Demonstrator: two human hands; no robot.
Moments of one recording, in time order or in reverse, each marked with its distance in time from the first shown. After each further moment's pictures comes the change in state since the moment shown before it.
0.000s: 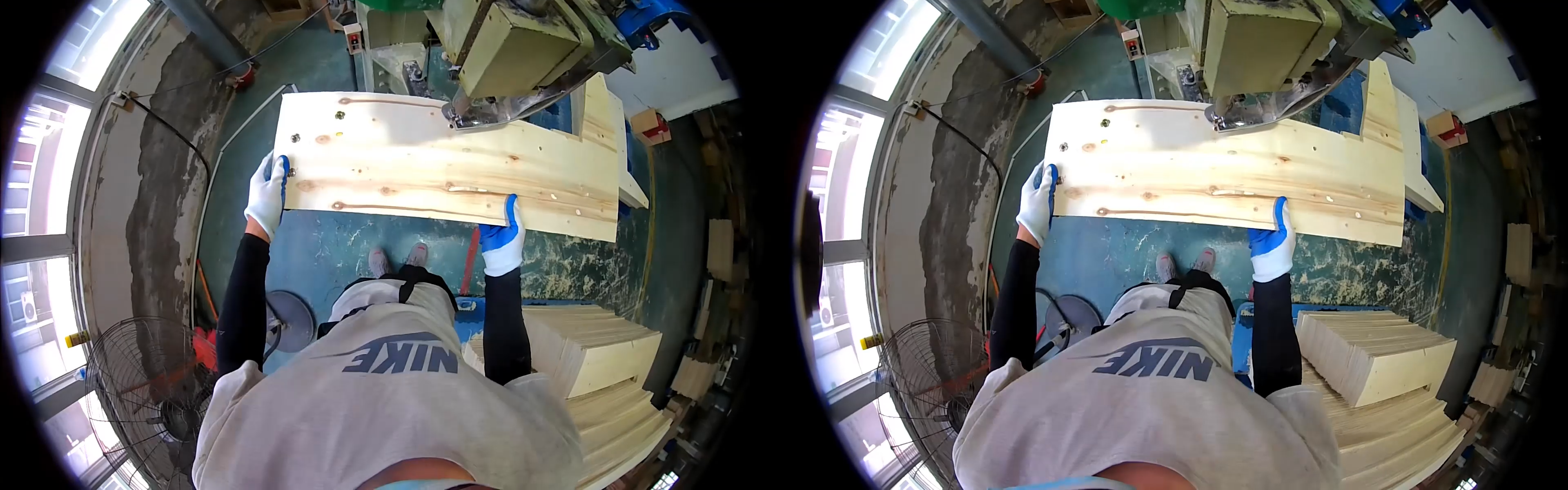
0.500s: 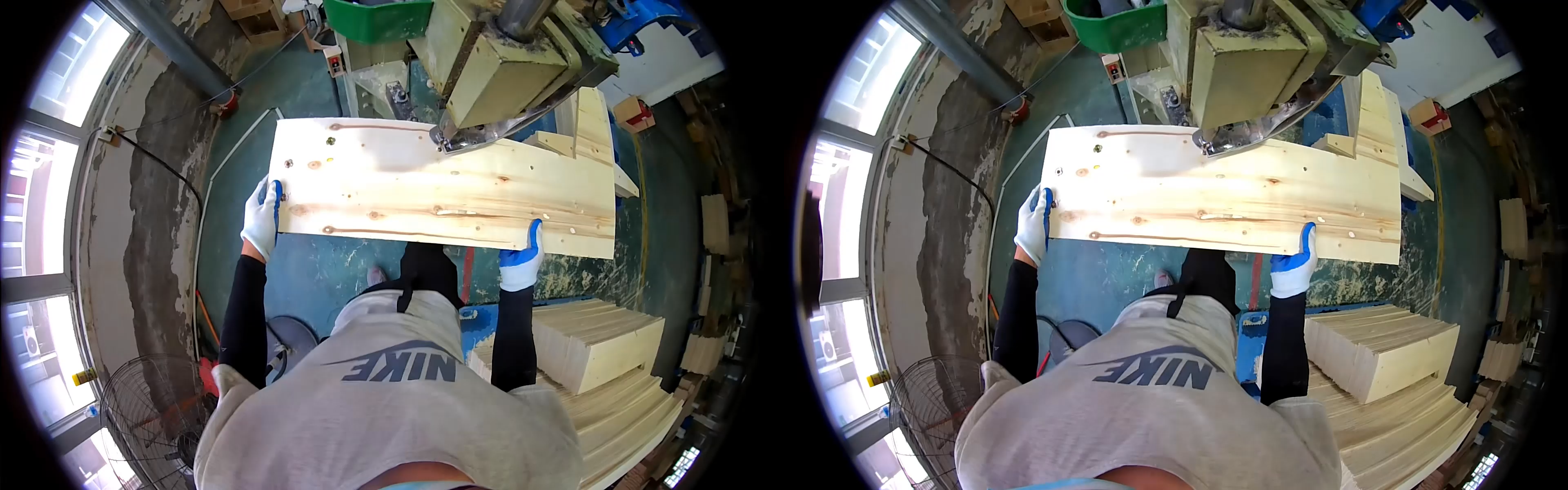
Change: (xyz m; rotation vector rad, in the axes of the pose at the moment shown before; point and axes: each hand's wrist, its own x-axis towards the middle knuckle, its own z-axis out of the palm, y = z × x) left_hand 0.040 -0.013 -0.004 0.024 -0.046 -0.014; right_hand 0.002 -0.035 -0.024 -0.044 0.127 -0.238
